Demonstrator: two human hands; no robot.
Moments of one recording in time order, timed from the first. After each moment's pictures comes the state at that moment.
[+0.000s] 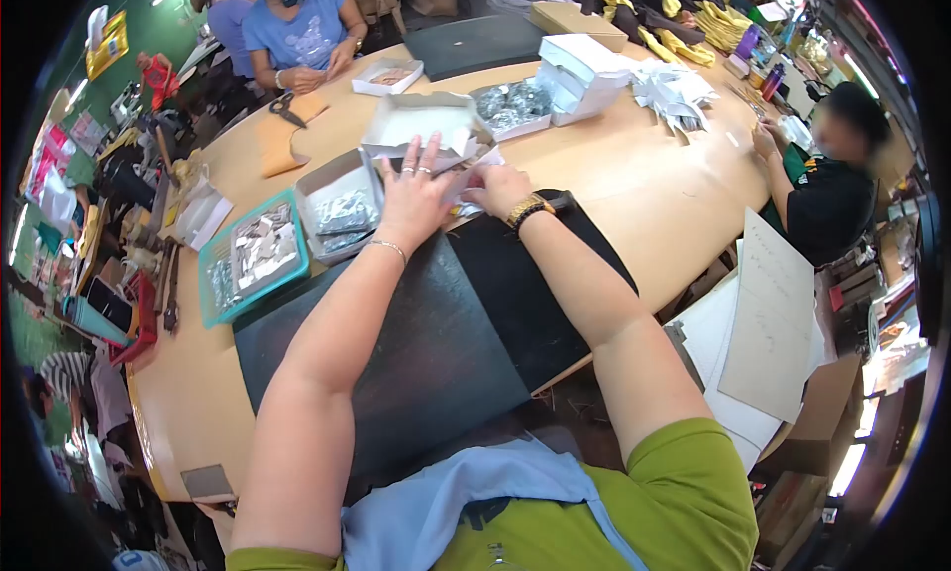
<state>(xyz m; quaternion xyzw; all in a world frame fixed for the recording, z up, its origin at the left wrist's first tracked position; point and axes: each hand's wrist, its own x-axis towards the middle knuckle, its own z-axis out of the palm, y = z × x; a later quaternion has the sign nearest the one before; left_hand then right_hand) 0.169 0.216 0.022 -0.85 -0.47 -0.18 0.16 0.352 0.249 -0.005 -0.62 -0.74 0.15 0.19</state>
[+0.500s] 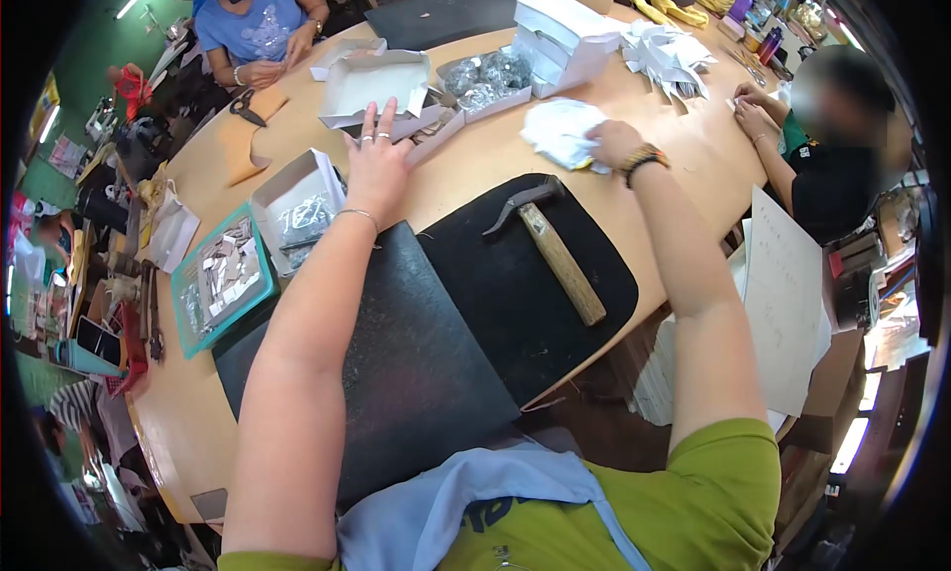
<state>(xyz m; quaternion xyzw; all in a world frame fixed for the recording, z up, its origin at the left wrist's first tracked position) 0.175 0.286 0.001 -0.83 -0.51 -0.15 0.17 0.565 0.284 0.002 -0.71 -0.70 0.06 -0.01</state>
